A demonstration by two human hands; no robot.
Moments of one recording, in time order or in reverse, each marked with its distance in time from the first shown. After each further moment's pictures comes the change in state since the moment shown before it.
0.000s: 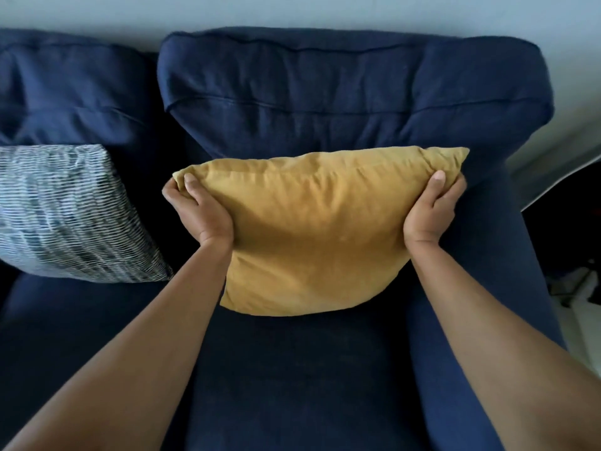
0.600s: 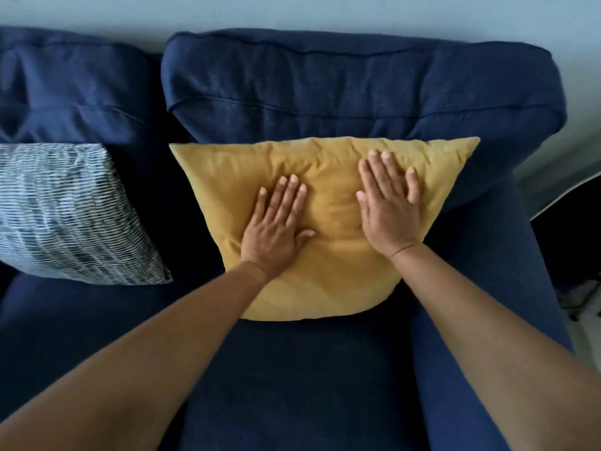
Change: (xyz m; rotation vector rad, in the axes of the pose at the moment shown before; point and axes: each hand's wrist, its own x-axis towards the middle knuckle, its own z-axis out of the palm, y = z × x) left_hand -0.052 -0.051 0.017 1.064 -0.684 1.271; right_hand -0.020 -0.004 0.028 -0.740 -0.392 -0.951
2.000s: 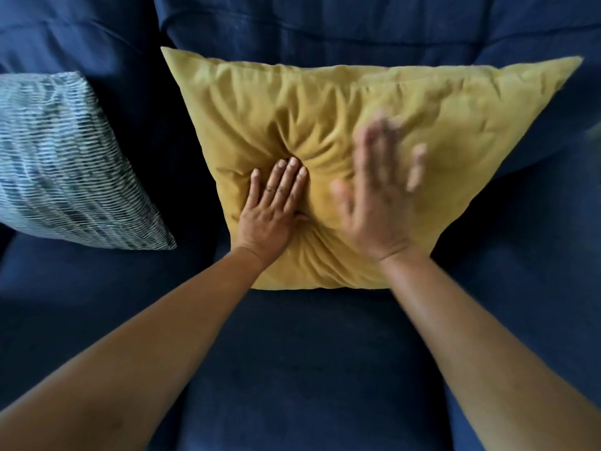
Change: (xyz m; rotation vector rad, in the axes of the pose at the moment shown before) left_hand -0.047 -0.023 0.073 0.093 0.122 0.019; right_hand -0.031 -0.069 0.038 0.045 0.337 -0.063
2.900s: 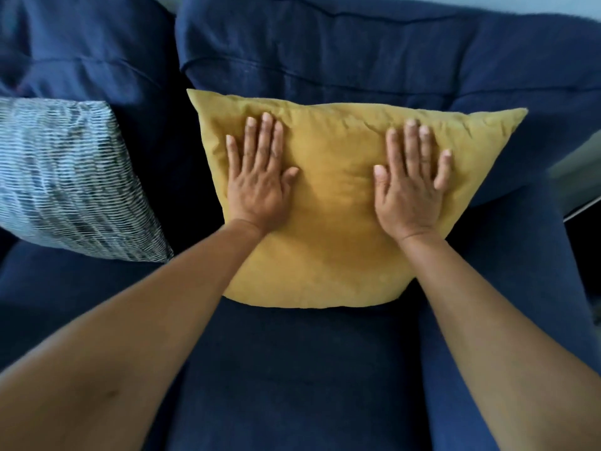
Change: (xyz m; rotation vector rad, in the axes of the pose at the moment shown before) left_hand 0.077 -0.027 -0.058 -0.103 -0.051 -0.308; right_hand 0.040 0.062 -0.009 -0.114 -0.284 0.144
